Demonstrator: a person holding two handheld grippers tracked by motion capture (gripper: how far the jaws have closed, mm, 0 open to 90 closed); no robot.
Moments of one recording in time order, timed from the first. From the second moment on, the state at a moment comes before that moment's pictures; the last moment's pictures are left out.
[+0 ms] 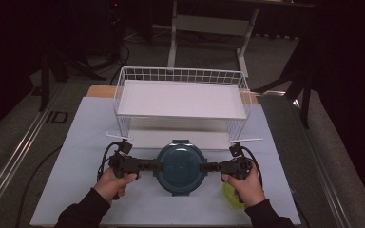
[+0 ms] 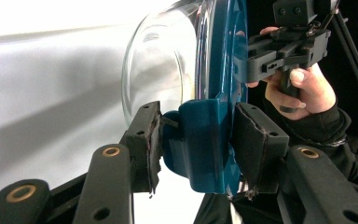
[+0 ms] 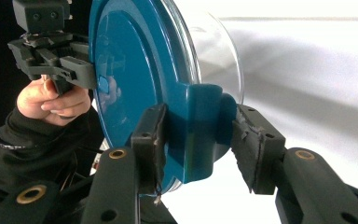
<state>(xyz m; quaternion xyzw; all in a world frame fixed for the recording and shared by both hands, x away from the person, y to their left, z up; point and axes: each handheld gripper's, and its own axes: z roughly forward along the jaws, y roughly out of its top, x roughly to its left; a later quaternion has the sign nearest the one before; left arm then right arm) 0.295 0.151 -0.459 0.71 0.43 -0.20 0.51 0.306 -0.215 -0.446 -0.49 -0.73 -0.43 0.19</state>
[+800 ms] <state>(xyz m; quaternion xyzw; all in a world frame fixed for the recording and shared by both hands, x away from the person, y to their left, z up) 0.325 0.157 -0.345 0.70 0.42 -0.14 0.56 0.336 -0.210 -0.337 -0.47 -0.73 -0.49 0.14</state>
